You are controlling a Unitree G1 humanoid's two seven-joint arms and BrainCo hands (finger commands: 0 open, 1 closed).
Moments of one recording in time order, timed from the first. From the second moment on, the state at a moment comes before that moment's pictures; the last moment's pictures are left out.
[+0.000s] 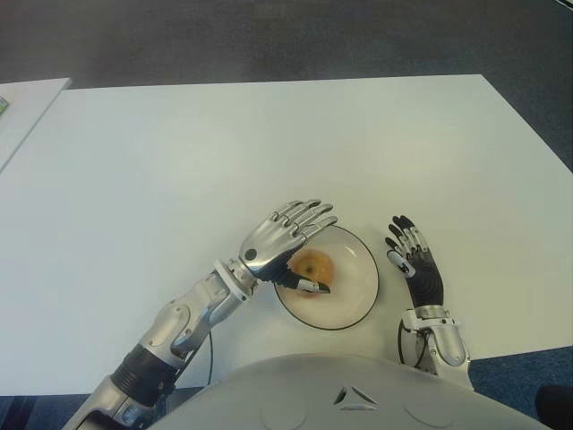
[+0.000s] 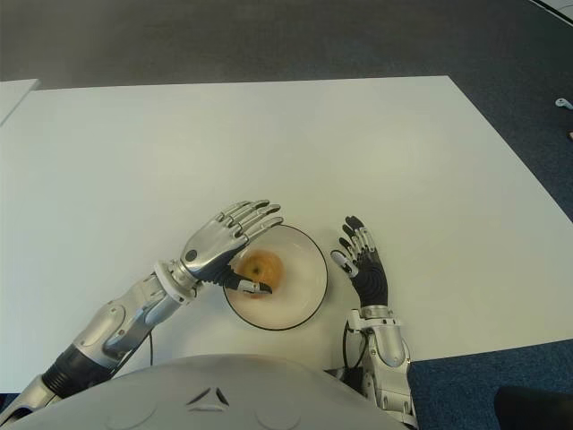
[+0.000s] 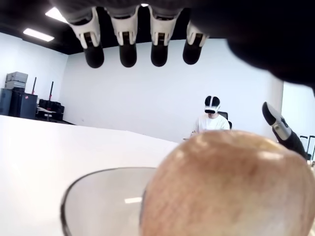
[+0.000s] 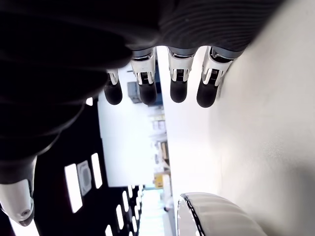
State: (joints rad) left arm 0.15 0.45 -0.45 -0.22 1.02 -0.38 0.22; right arm 0.49 -0.06 -0.04 -0.05 0.16 -0.31 0.19
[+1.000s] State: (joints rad) left arm 0.56 -0.06 -0.17 -0.45 0.08 -0.02 0.19; right arm 0.52 -0.05 -0.02 -0.08 0.14 -0.31 0.17
